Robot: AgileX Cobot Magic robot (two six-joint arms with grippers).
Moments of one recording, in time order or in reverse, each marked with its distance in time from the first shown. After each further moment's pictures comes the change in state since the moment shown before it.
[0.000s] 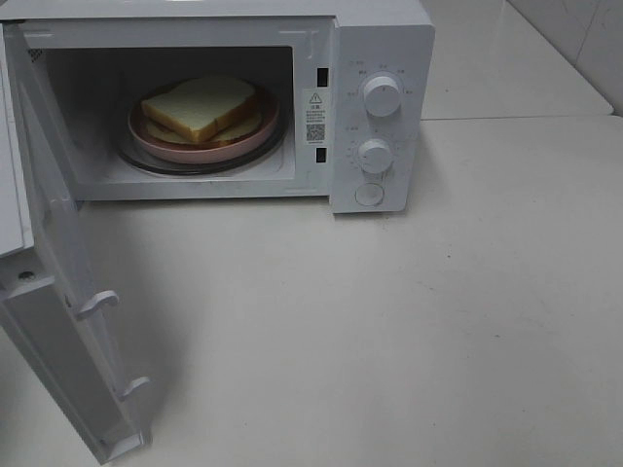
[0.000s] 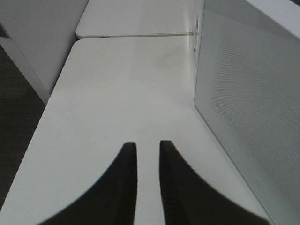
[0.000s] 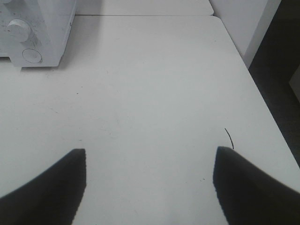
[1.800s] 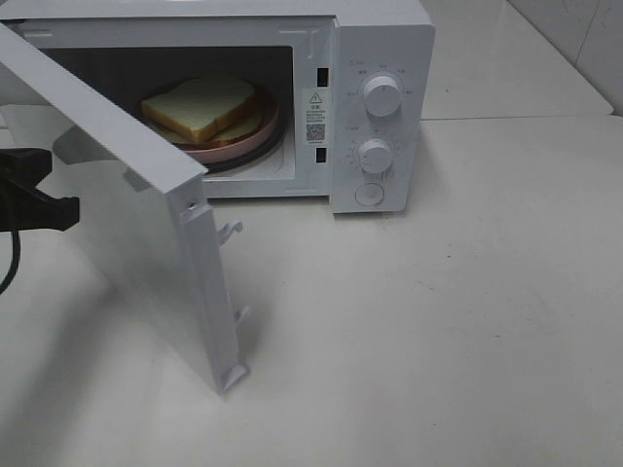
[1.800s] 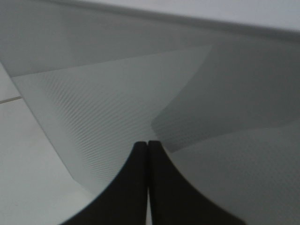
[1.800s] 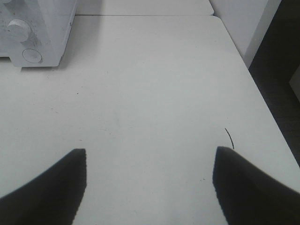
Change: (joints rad) left arm -0.478 0.681 0.125 -0.082 -0.996 0.050; right arm 0.000 0.000 0.000 0.000 0.000 0.000
